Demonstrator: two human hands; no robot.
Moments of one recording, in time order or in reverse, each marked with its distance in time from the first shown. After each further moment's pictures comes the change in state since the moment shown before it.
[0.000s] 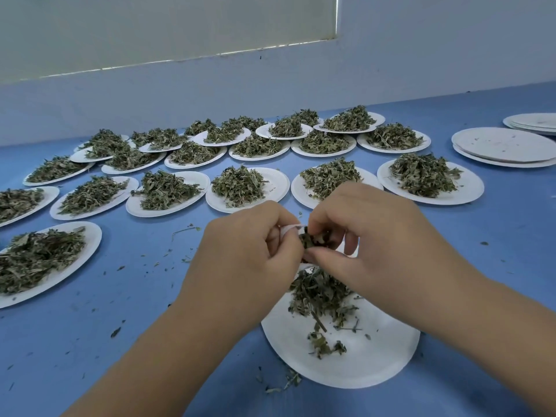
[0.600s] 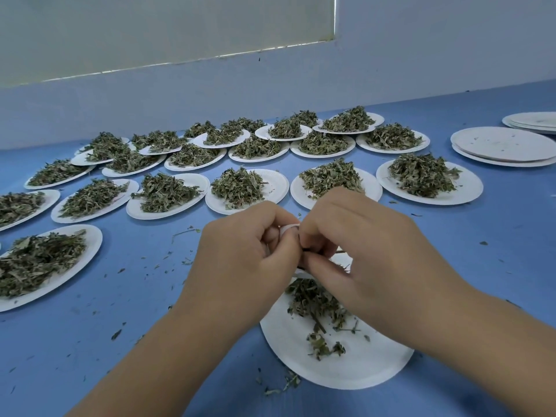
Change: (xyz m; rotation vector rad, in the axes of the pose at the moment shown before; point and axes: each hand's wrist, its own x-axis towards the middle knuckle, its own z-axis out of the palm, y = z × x) left_hand 0.001 0.002 0.001 -0.115 -0.012 -0.044; right_hand -0.004 -0.008 0.005 -0.022 0.081 -0.218
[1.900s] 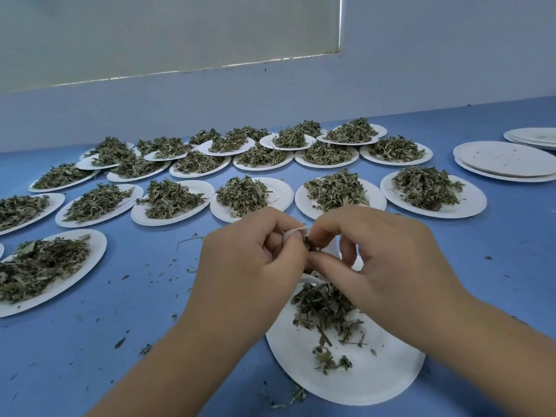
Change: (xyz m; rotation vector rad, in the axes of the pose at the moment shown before) left_hand -0.001 0.003 -0.002 -0.095 0.081 -0.035; right_hand 0.000 0.009 0.005 -0.057 0.108 0.099
